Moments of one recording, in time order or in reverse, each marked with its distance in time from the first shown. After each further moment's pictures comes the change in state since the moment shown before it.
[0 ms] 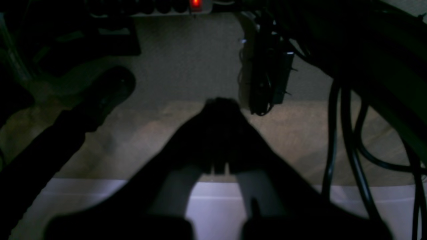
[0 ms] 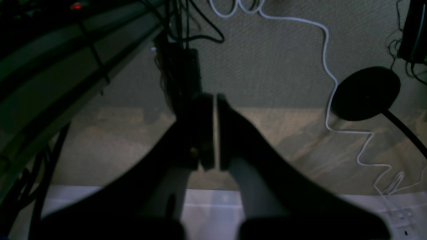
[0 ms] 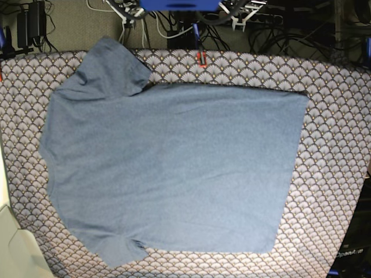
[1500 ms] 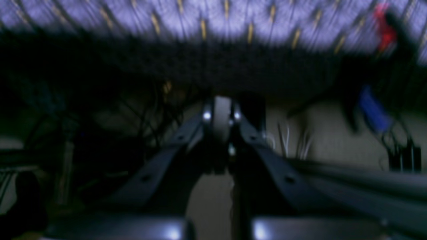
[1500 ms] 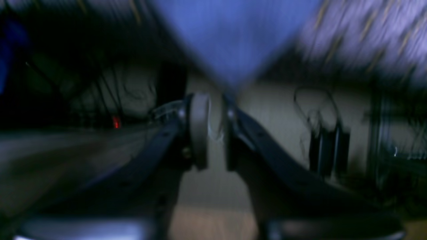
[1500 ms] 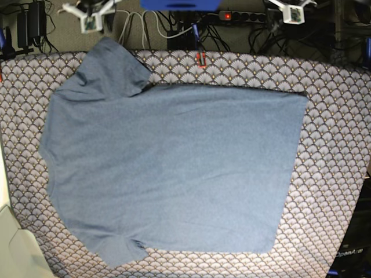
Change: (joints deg) left arm 57.9 -11.8 -4.1 105.5 -12.7 0.3 -3.7; right arm -49.4 7.7 -2.4 100.7 0.4 -0.4 -10.8
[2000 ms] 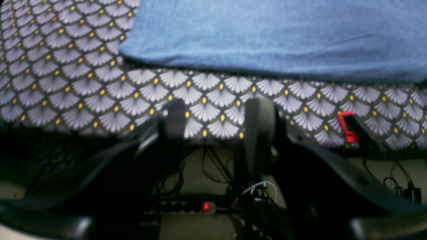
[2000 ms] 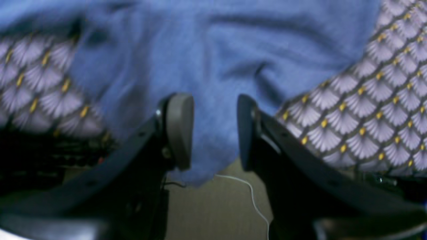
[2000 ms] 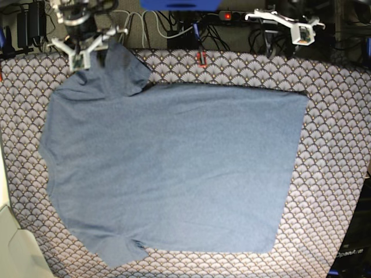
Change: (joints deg) left arm -5.5 0.2 -1.9 3.9 0.2 0.0 0.3; right arm 14.6 -3.4 8.1 -0.5 0.1 9.2 -10.8
